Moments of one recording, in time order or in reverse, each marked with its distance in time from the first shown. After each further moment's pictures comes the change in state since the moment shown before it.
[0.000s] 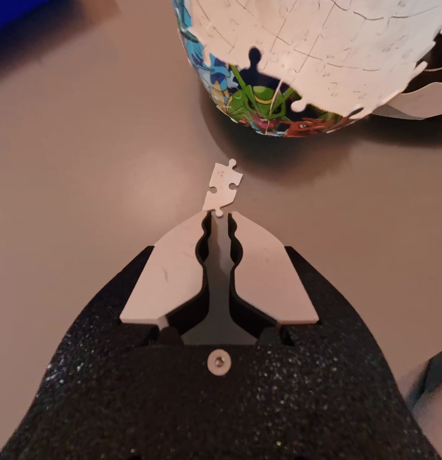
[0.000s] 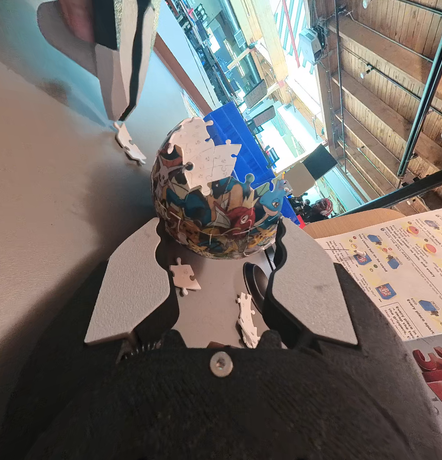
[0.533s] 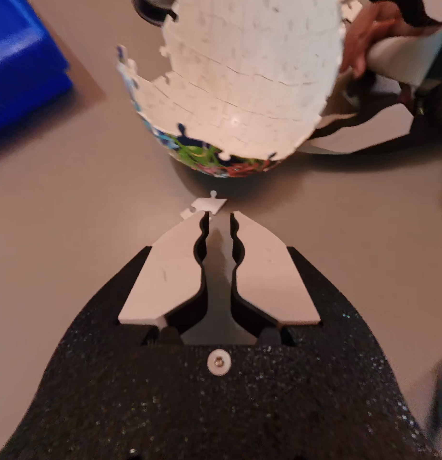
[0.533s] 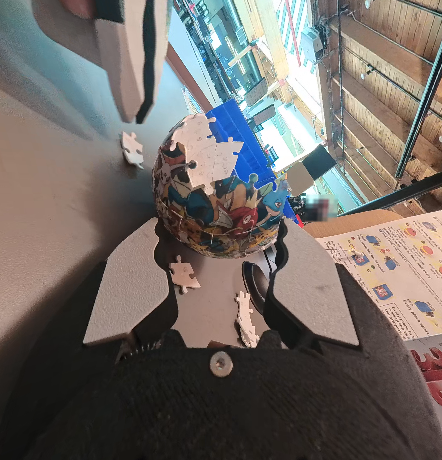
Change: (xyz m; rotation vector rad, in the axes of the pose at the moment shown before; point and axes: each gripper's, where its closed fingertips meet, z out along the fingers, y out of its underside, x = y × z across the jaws) left arm 0.029 -0.027 -0.007 0.166 0.018 0.086; right arm -0.001 0.002 0.001 -0.009 0.000 -0.021
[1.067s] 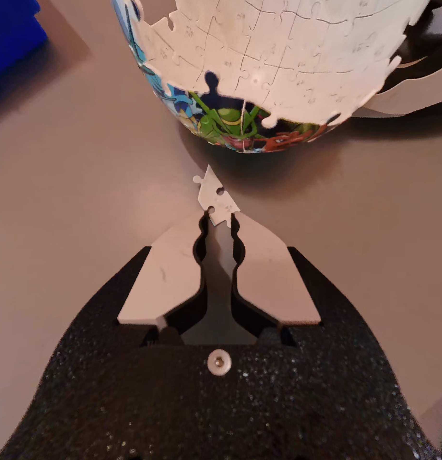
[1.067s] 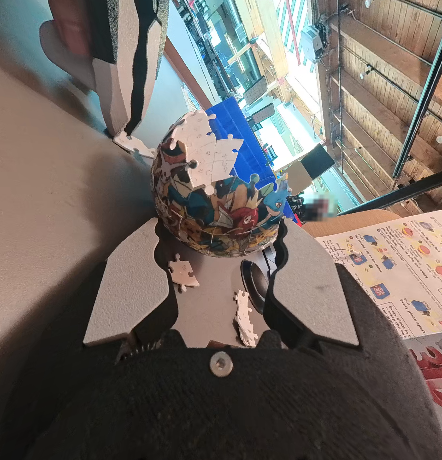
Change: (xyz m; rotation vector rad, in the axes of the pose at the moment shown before) left arm -0.017 0.023 0.017 -0.107 0.014 0.026; right arm 0.000 0.002 0.000 -0.007 0.004 -0.011
